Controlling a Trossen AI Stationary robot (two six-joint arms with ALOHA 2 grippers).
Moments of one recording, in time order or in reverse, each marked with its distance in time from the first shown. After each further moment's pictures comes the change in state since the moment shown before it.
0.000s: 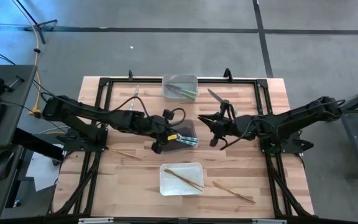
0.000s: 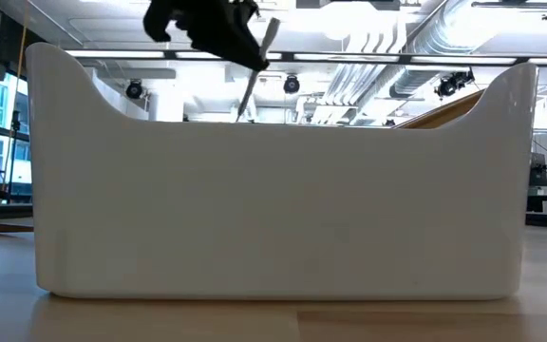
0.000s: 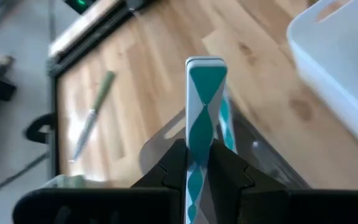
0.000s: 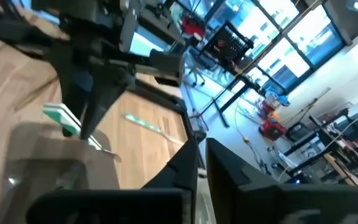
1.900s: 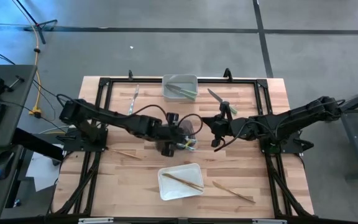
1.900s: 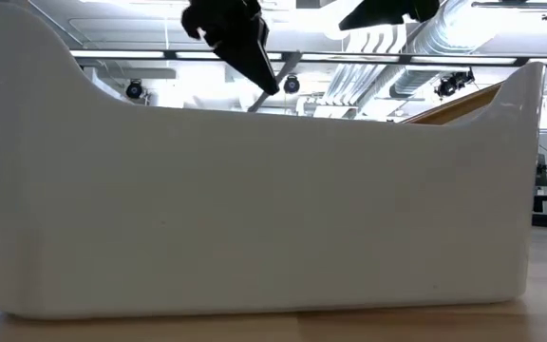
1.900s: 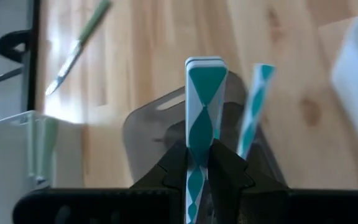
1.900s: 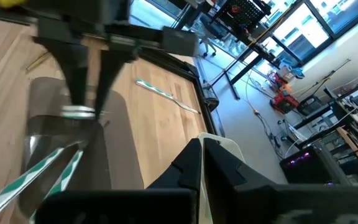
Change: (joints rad) left arm -0.044 0.234 0.278 -0.305 -0.162 -0.349; right arm 0.005 0.001 -0.002 -0.176 0.019 0.116
